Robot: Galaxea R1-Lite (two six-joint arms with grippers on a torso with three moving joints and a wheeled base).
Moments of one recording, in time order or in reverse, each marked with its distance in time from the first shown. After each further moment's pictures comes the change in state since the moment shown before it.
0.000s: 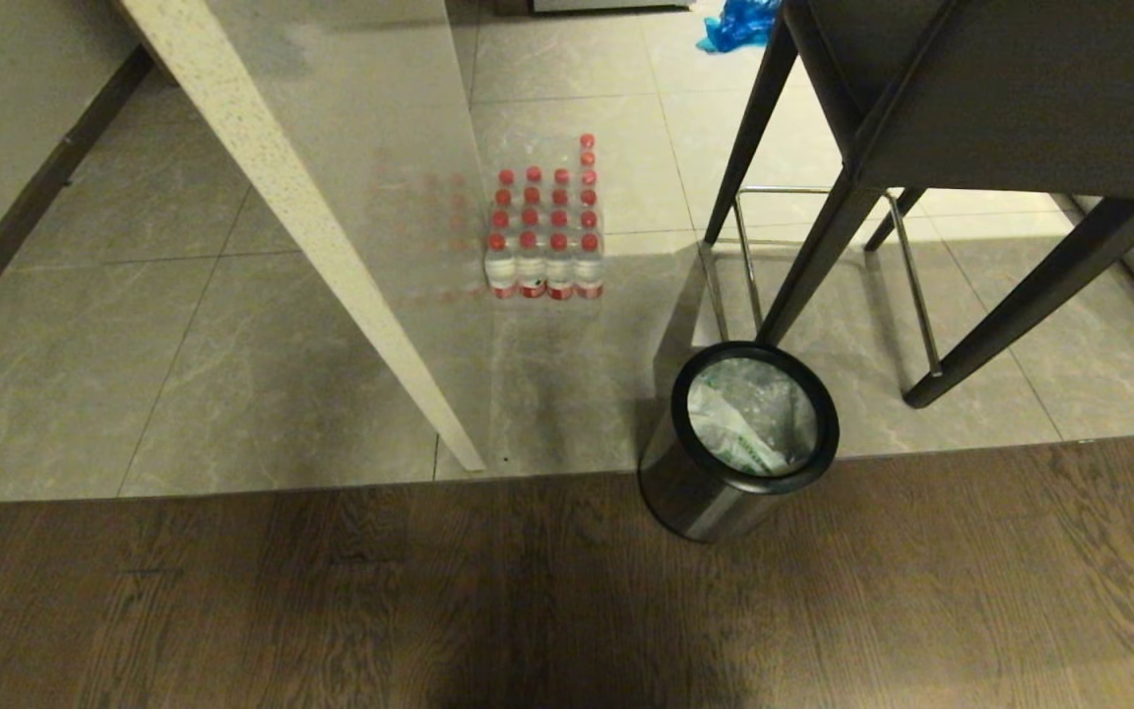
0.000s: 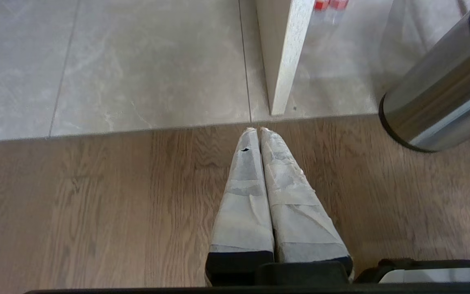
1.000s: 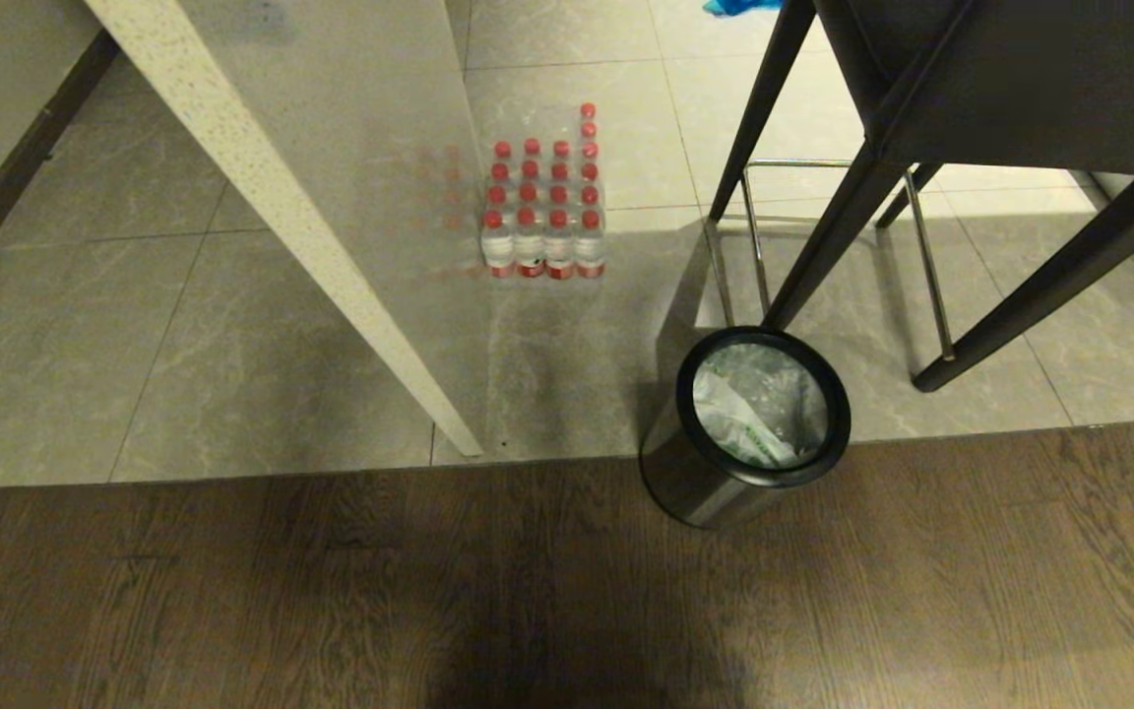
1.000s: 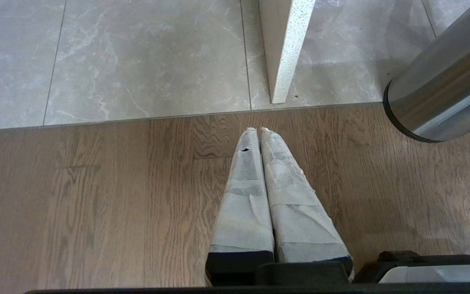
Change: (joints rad) left arm 0.000 0.000 0.000 0.000 0.000 0.000; right arm 0.045 0.924 -0.982 0.445 0.228 0.244
